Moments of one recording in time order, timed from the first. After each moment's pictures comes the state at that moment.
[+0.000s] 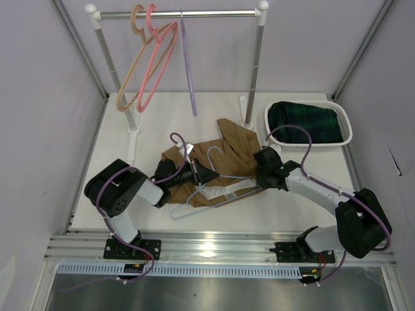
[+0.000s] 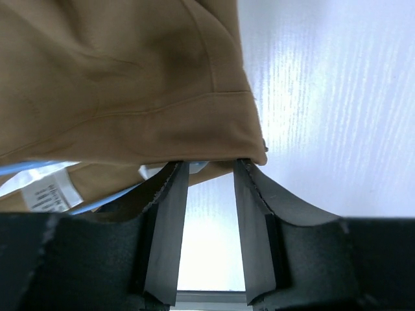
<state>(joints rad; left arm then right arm) -0.56 1.73 0.39 1.26 0.56 -0.84 0.59 1.35 0.78 -0.49 0.29 0.55</state>
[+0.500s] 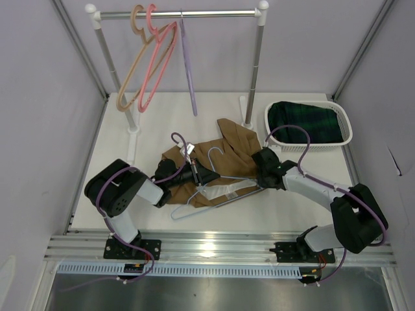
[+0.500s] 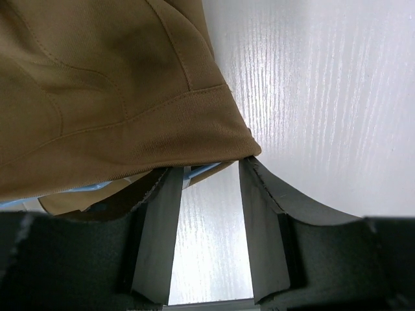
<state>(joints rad) -0.56 1.73 0.39 1.26 0.58 -0.84 0.58 1.40 0.78 -0.50 0.36 0.55</state>
